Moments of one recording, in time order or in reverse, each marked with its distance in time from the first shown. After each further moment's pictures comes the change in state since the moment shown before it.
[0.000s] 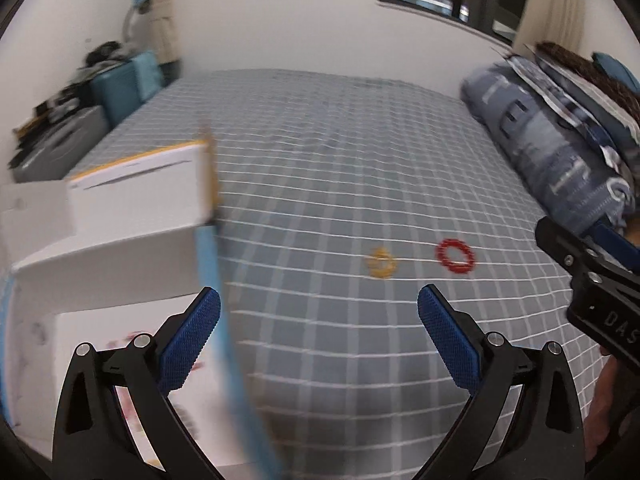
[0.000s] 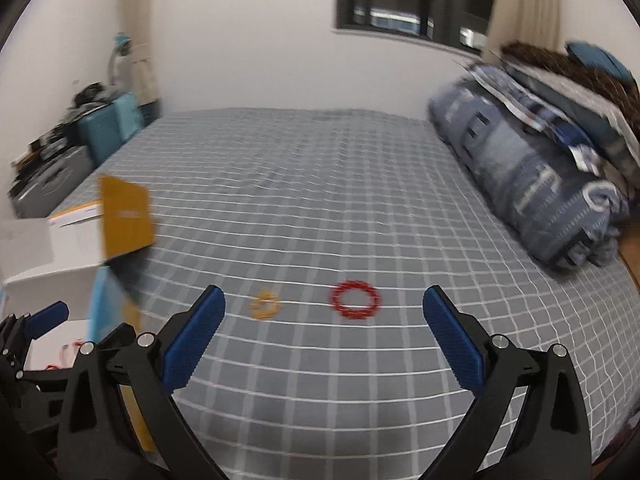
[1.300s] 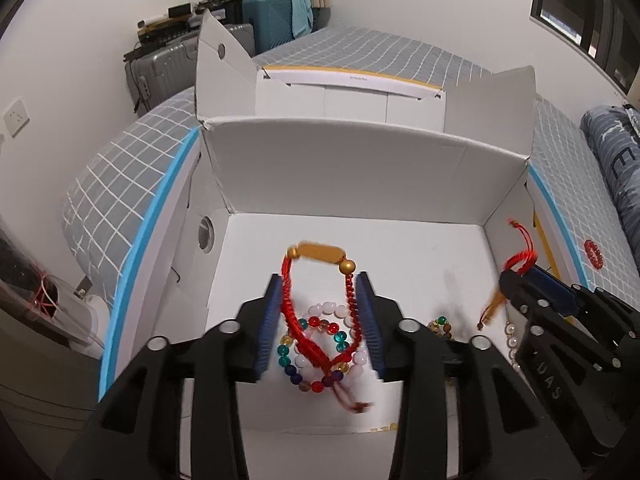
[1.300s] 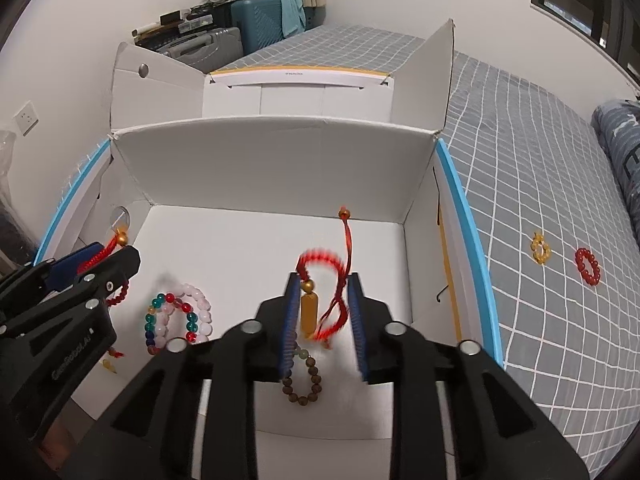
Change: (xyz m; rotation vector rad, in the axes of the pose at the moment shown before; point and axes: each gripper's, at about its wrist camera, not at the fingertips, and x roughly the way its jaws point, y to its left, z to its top) left arm -0.056 0.268 -0.099 -0.276 0.089 0.283; right arm -0.003 0.315 -0.100 -0.320 0.208 0.354
